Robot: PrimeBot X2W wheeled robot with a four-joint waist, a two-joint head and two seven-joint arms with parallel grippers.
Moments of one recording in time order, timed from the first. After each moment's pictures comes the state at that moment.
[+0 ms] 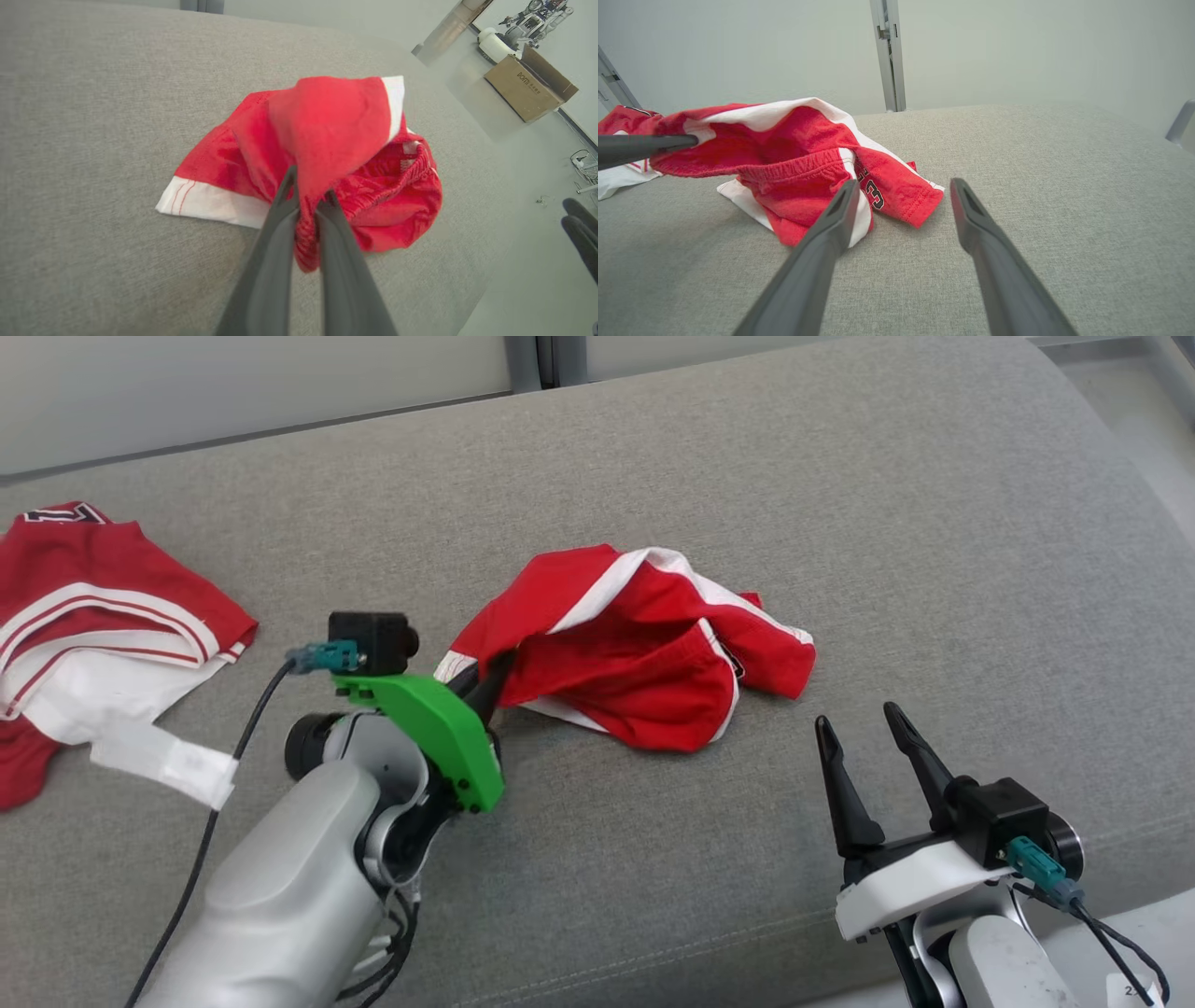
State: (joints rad) left arm -0.68 0.23 -0.78 0.56 -1.01 -0.03 0.06; right arm -0.12 -0.05 0.14 0.21 0.15 0.13 -0.26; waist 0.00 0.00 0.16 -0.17
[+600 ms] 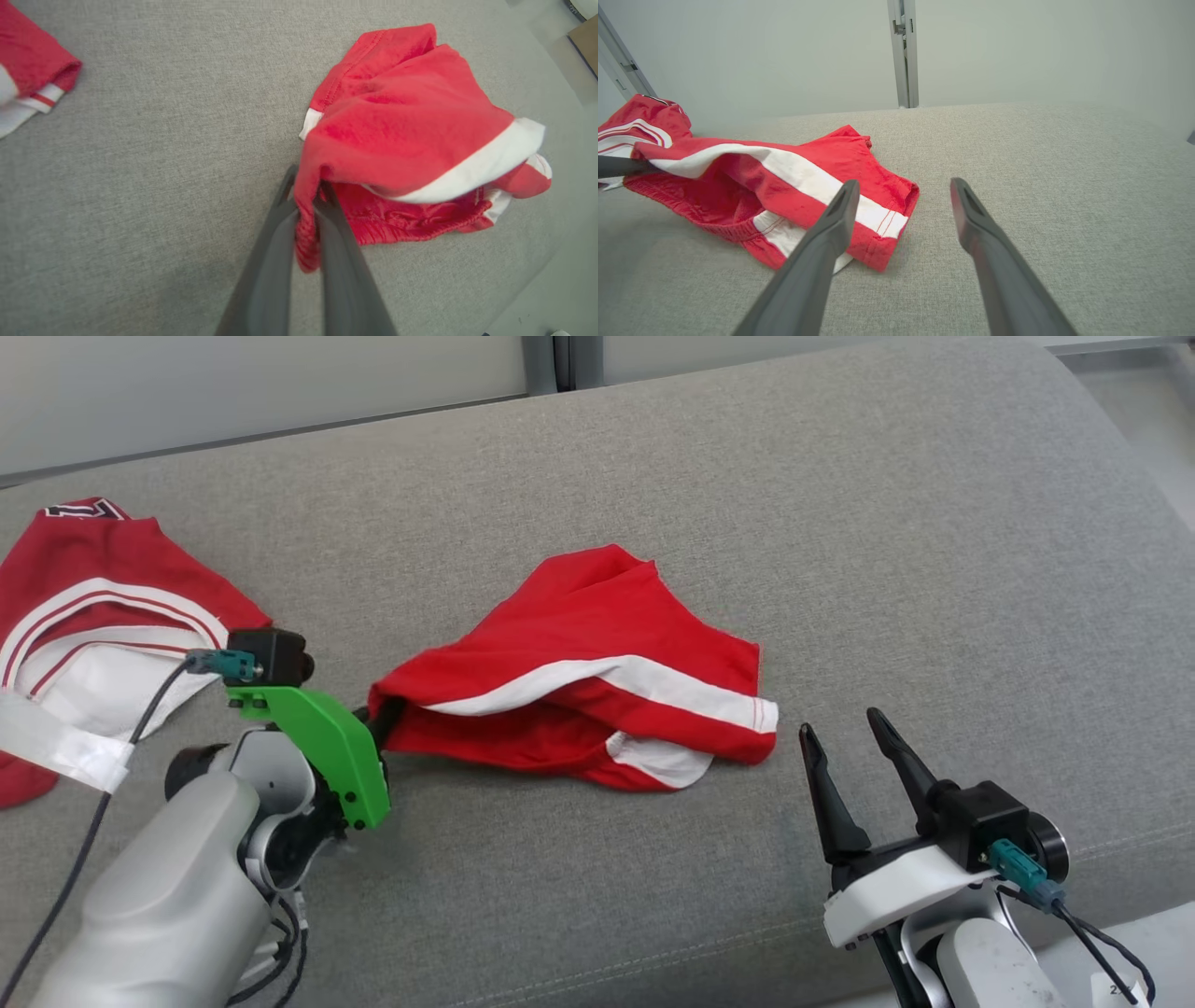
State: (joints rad) left arm -0.65 0.39 -0.77 0.62 -1.08 -0.07 0.23; right arm -0.13 -0.05 0.17 0.22 0.14 0.13 -0.26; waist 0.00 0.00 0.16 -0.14
